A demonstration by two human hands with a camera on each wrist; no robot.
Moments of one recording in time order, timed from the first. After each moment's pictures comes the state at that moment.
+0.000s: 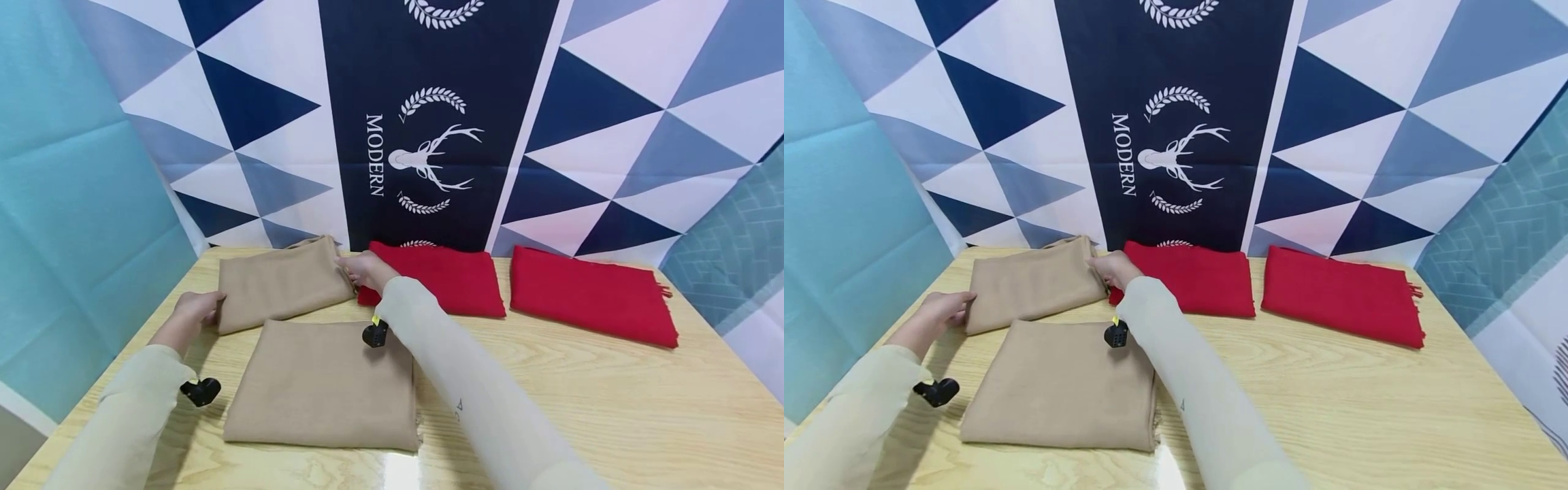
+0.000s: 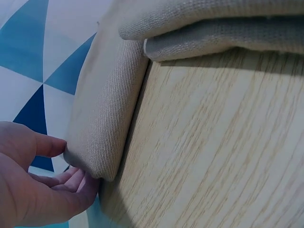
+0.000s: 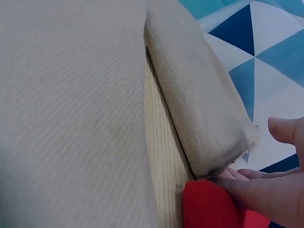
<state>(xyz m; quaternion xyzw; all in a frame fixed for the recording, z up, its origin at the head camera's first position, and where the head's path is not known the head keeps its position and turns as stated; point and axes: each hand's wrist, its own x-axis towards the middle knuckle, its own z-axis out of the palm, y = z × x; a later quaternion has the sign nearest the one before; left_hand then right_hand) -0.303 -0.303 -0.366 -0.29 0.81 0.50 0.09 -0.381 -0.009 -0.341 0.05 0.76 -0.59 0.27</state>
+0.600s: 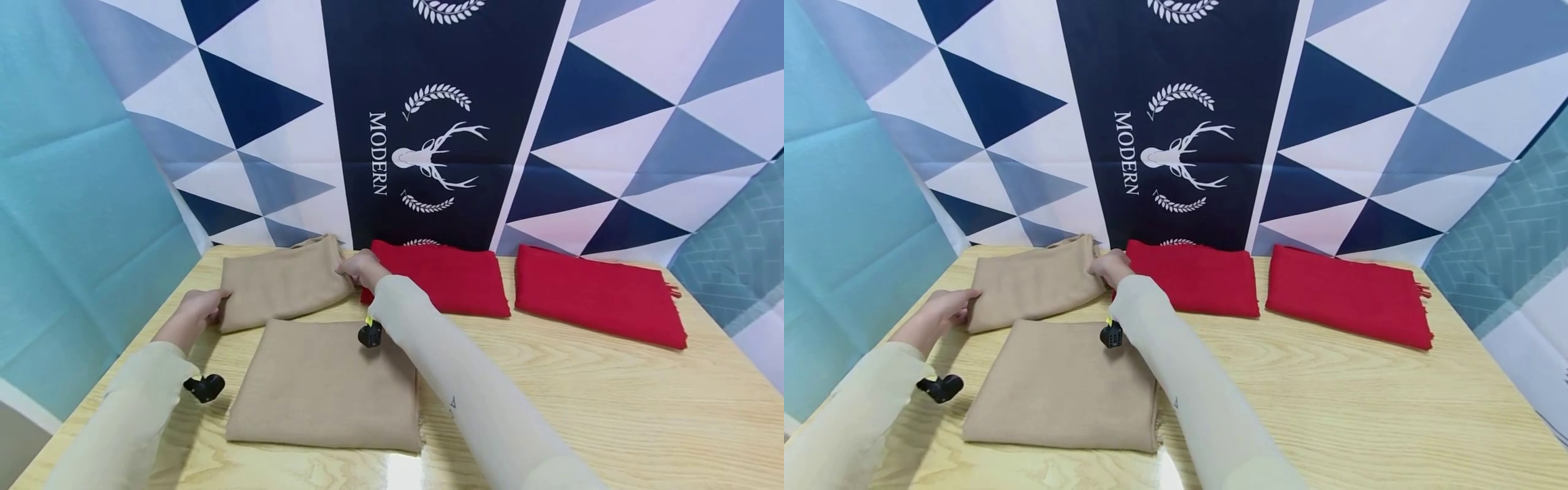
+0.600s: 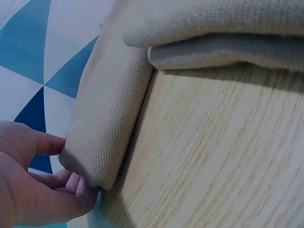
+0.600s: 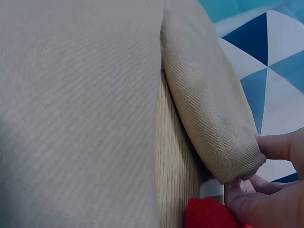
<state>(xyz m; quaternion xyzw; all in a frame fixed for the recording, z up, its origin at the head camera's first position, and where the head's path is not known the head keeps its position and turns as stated) -0.310 -0.303 -0.365 -0.30 0.80 0.51 0.09 -0.388 -0.030 -0.346 0.13 0.83 -0.50 0.19</state>
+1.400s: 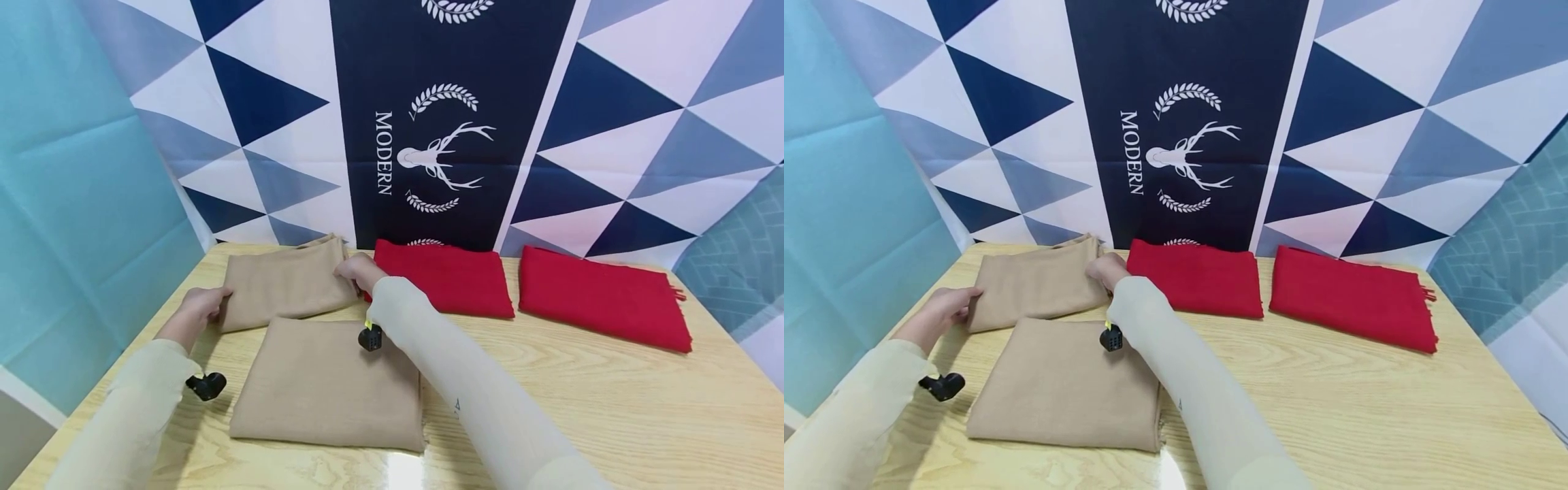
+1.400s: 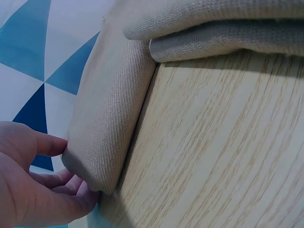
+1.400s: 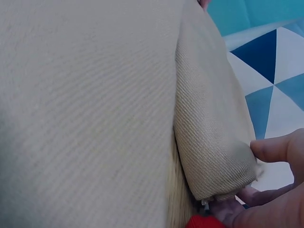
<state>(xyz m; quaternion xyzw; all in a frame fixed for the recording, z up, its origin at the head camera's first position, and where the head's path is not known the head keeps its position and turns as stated) -0.313 -0.308 -0.368 -0.30 0.82 0.48 0.09 -0.377 -0.037 -0.338 0.07 0.87 -0.43 0.23</state>
